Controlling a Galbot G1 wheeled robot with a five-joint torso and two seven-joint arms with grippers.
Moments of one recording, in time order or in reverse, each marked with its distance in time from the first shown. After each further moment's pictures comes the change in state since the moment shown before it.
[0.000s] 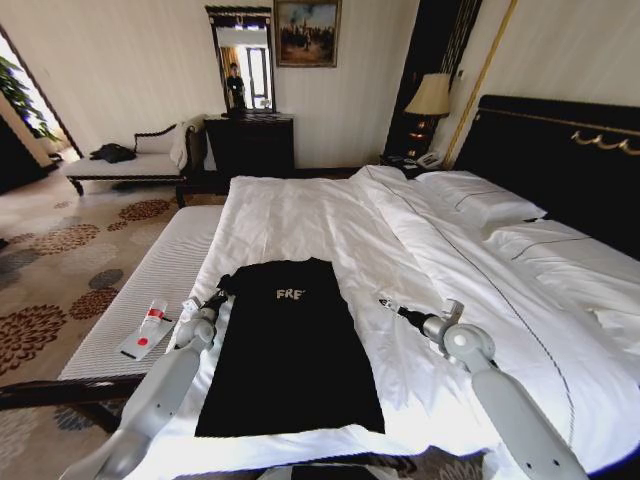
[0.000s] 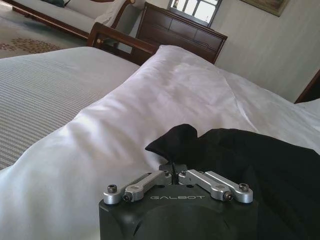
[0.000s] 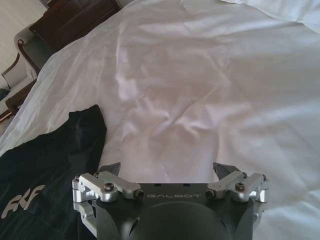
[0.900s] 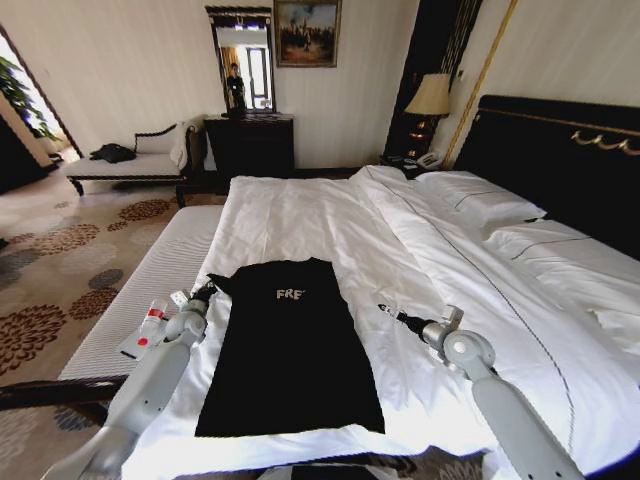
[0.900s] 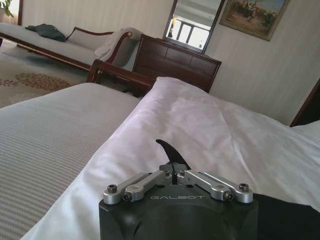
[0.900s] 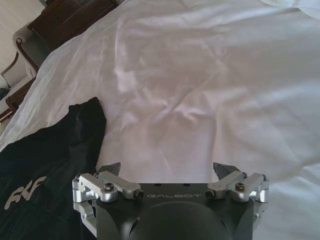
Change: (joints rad) left arm -0.048 0.102 0.013 -0.097 -0.038 0.007 -0.052; right arm -0.050 0.022 0.021 0.028 -0.010 0.000 -0.003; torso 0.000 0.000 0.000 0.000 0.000
